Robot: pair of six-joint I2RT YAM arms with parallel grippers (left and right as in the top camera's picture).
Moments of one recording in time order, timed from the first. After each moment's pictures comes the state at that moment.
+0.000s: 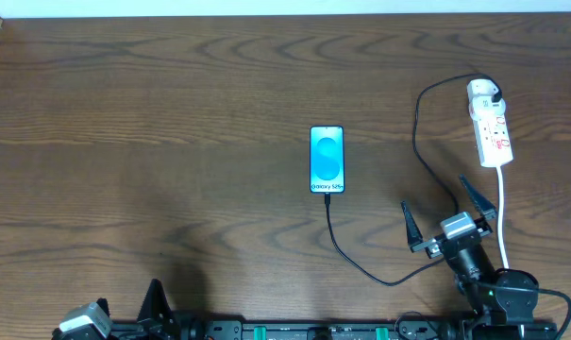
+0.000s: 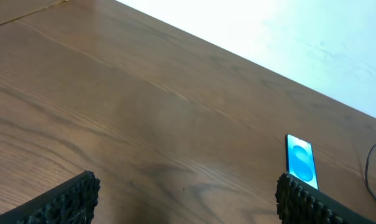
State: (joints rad) left arm -0.03 0.01 1.00 -1.36 -0.14 -0.39; right arm 0.02 0.01 0.04 0.03 -0.38 -0.32
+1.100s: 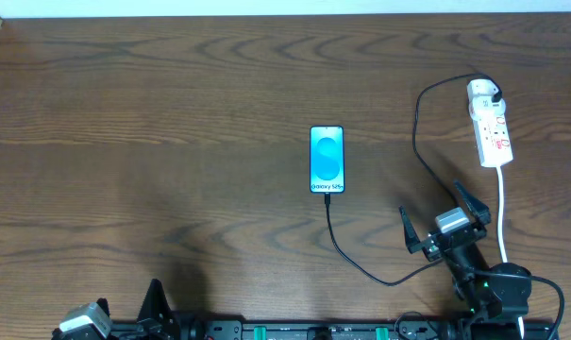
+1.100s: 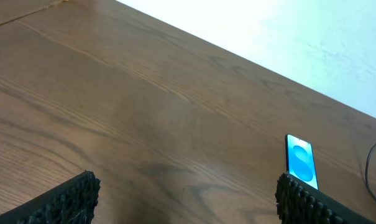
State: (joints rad) left arm -0.03 0.01 1.00 -1.36 -0.14 -0.39; right arm 0.02 0.02 0.04 -0.11 -0.35 -0.34
